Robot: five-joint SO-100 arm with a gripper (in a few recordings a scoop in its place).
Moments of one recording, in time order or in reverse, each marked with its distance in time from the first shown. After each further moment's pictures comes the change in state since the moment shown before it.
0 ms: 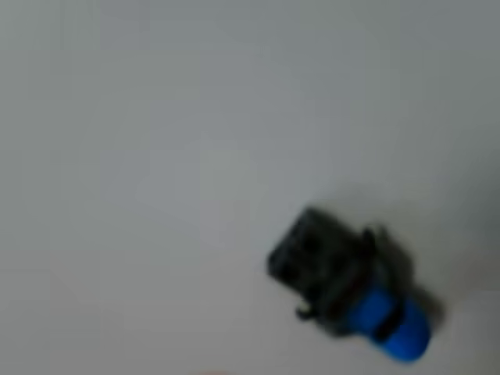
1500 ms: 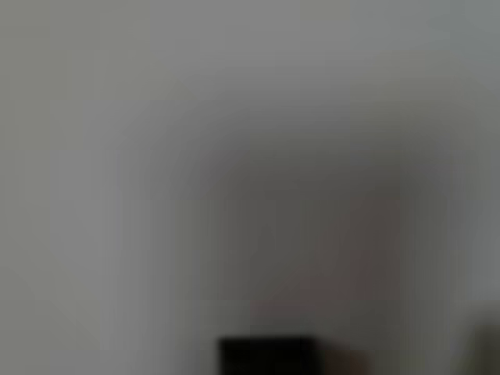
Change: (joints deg) arm -2.0 0.8 19.5 -15.0 -48.2
